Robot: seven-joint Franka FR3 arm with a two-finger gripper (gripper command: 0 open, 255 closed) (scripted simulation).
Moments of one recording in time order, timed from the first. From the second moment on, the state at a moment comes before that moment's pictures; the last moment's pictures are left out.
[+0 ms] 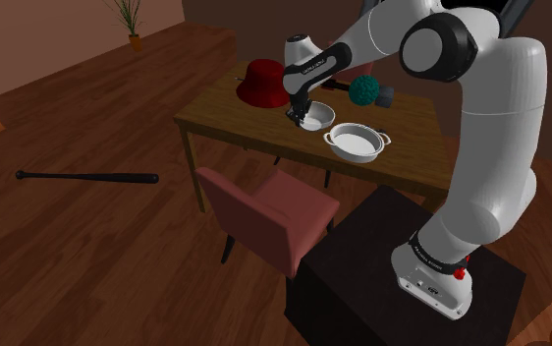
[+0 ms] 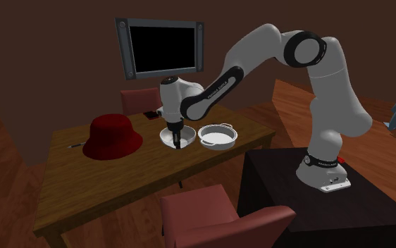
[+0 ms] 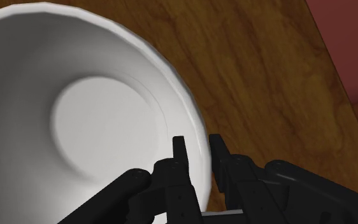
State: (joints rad) arm -0.10 0.50 -0.06 -1.76 -0.21 2.24 -0.03
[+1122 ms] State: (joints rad) arm -0.10 0.41 -0.06 -1.71 -0.20 2.10 -0.06
